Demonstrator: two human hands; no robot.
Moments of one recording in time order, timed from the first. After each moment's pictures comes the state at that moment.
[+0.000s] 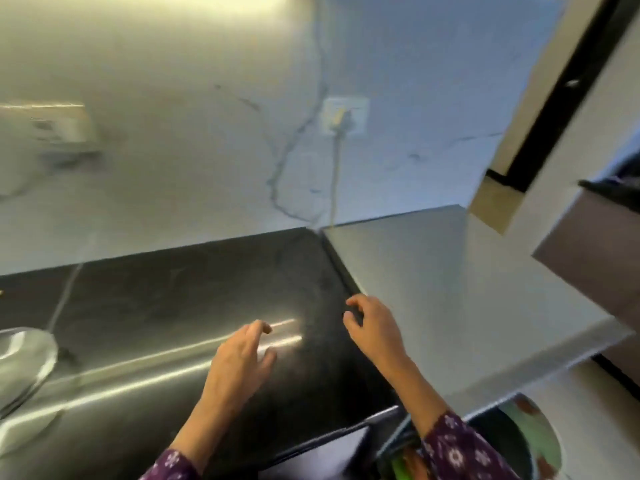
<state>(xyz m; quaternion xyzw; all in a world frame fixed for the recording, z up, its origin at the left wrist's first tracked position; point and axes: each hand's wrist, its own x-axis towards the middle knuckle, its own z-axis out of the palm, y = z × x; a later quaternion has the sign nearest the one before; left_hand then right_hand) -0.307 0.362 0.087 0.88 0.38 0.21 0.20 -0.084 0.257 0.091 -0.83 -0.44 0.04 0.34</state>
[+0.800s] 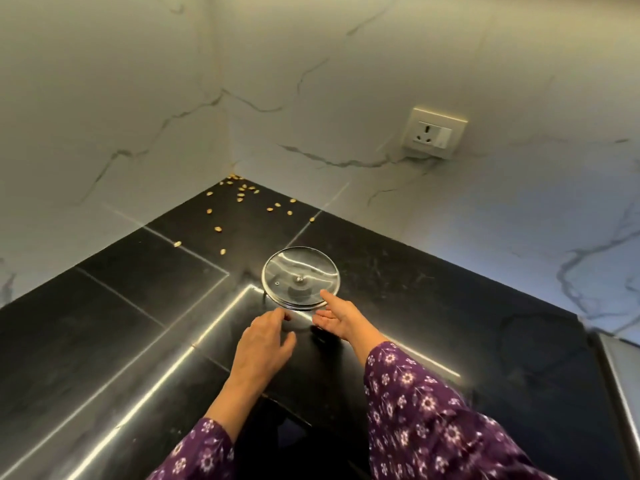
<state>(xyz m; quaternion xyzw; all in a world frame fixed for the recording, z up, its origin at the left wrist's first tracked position) -0.628 0.400 0.086 0.64 0.70 0.27 0.16 -0.486 0.533 0.047 -0.59 -0.20 0.72 0.31</state>
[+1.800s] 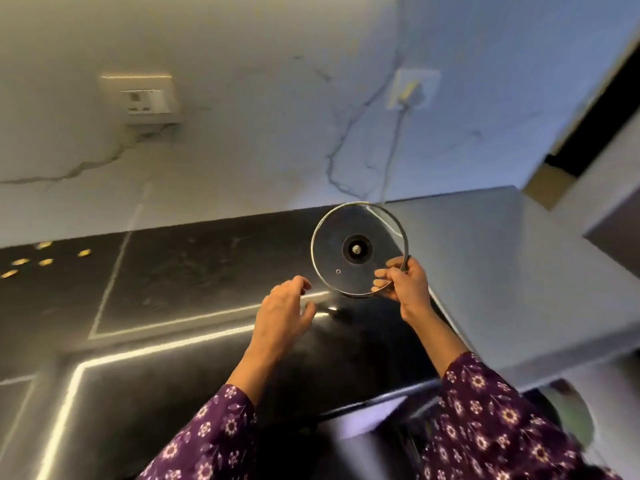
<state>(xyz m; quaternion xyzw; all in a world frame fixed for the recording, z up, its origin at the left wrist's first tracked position) -0.355 0.402 0.109 0.87 0.37 0.24 0.21 -0.141 0.321 0.115 -0.68 -0.15 0.31 0.65</state>
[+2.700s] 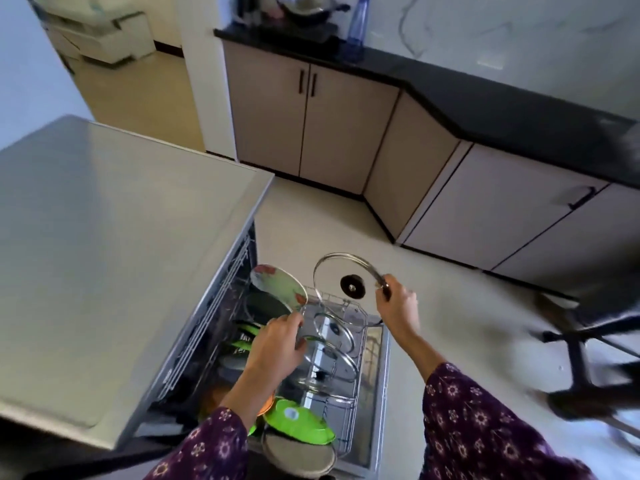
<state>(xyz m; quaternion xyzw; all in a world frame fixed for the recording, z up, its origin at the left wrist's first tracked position) 0.047 -0.035 -0.010 0.96 -0.12 -0.07 0.26 0.093 -0.272 -0.010 -0.93 0.11 -0.07 0.34</state>
